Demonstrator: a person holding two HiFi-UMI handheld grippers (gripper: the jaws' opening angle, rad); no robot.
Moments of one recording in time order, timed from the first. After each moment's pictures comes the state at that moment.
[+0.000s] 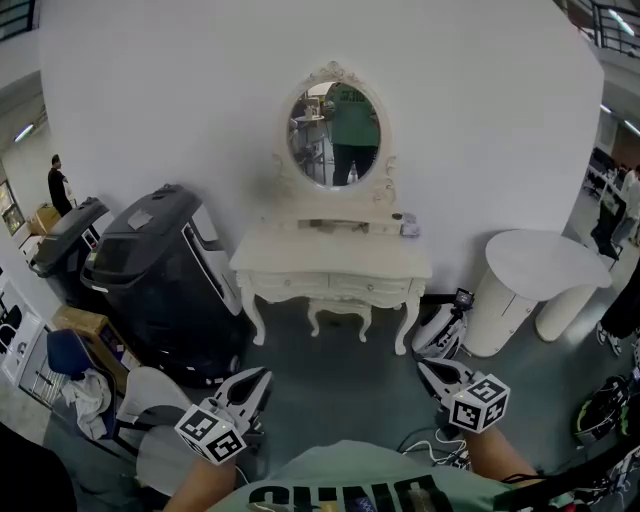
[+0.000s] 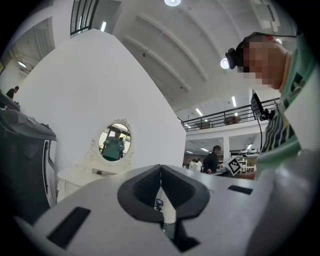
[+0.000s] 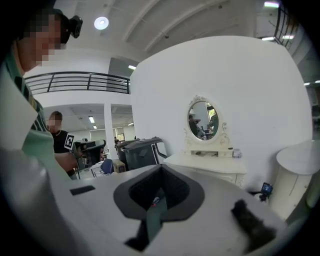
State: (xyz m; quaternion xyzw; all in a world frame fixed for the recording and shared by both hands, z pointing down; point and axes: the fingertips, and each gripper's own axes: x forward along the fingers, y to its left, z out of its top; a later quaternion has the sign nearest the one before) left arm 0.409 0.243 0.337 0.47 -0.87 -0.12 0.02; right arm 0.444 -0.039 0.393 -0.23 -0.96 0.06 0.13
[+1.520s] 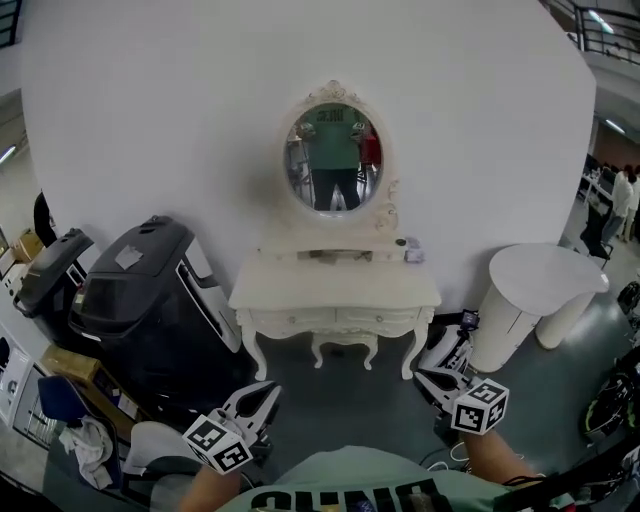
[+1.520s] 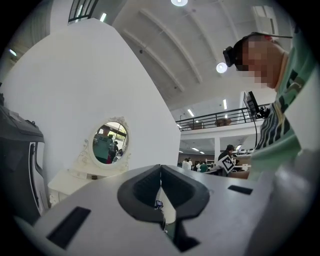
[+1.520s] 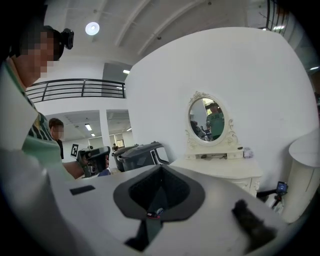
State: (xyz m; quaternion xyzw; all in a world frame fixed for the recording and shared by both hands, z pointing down) left arm 0.280 0.275 0.331 0.53 -0.84 -0.11 0.01; right arm 0.324 0.016 0.383 -0.23 -0.96 0.10 0.12
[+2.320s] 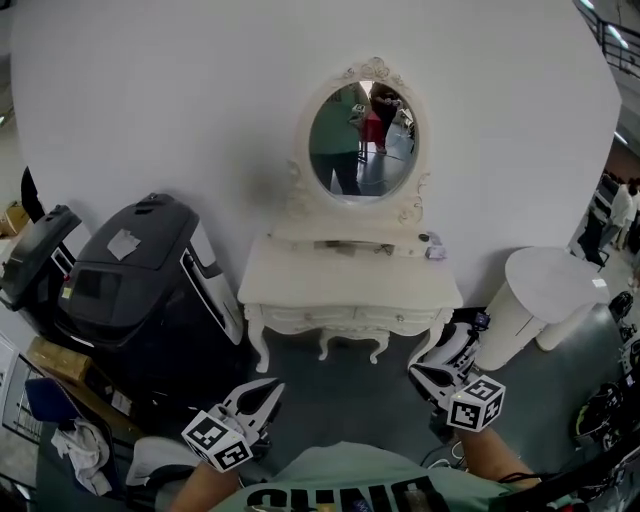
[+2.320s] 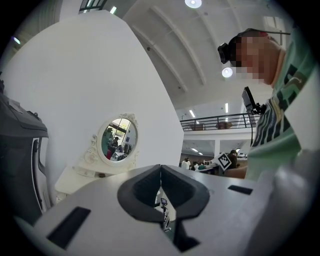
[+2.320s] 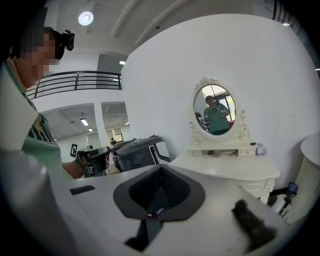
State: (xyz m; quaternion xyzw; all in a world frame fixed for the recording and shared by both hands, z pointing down) left arm 0.153 0.350 0.354 0.54 -0.83 -0.13 0.04; right arm 0.189 0.104 0.393 -0.23 -0.96 0.09 0.16
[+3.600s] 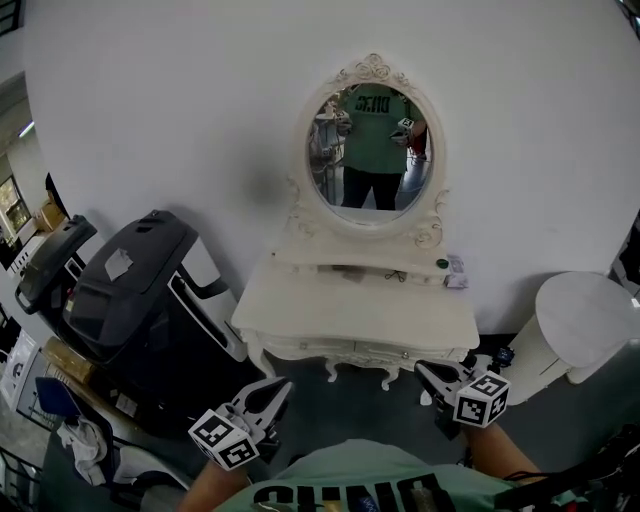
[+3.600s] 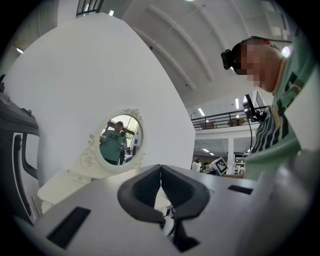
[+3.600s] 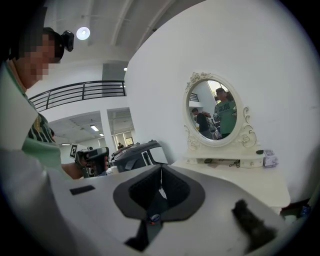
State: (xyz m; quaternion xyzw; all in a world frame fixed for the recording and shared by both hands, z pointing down) left arm 0.050 0.187 0.348 0.49 -0.86 -0.13 0.03; right arm 0.046 -0.056 0.403 -0.30 -0.94 0.11 0.14
